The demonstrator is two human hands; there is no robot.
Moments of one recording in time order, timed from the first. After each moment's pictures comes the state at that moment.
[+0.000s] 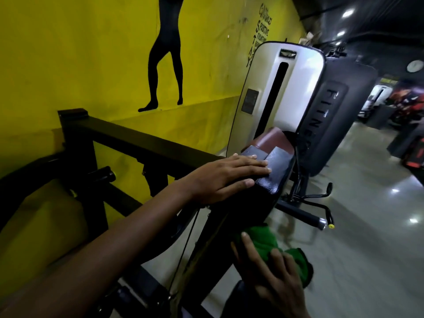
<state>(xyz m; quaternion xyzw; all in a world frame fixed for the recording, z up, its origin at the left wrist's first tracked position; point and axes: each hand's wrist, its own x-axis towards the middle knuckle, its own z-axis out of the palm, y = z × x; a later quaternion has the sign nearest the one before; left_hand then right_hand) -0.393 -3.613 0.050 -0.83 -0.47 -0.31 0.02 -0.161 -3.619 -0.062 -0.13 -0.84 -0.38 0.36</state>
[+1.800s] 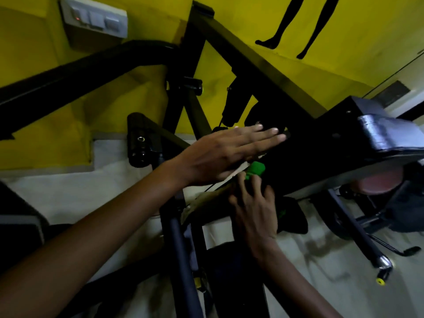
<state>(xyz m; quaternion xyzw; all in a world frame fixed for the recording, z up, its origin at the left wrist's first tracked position) -0.335 -3.719 -0.080 -0.60 -0.70 -0.32 0.22 -0.228 -3.623 -0.083 0.06 -0.96 -0.27 -0.05</state>
